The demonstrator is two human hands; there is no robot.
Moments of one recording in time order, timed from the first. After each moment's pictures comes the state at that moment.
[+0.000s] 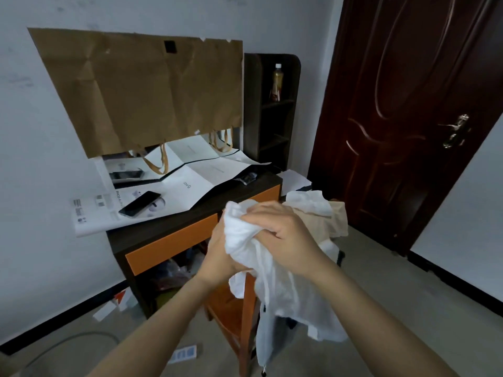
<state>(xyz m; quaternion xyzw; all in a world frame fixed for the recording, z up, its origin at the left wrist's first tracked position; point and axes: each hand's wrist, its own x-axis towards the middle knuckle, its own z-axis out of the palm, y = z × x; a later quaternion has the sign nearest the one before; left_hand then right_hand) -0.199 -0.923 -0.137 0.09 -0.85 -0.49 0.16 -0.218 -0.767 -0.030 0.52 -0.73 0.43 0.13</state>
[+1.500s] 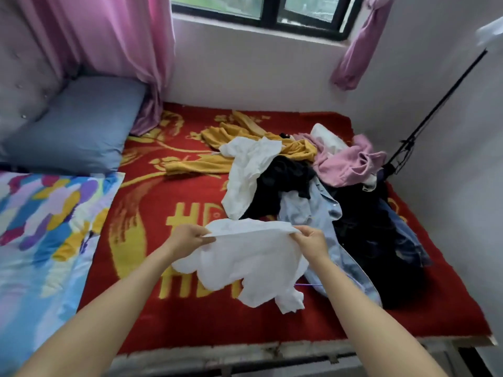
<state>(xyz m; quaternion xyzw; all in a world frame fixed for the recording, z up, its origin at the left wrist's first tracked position) 0.737 -0.741 -0.252 0.84 -0.31 -0.26 0.35 0.568 -0.983 -0.225 0.73 -0.37 0.15 -0.55</state>
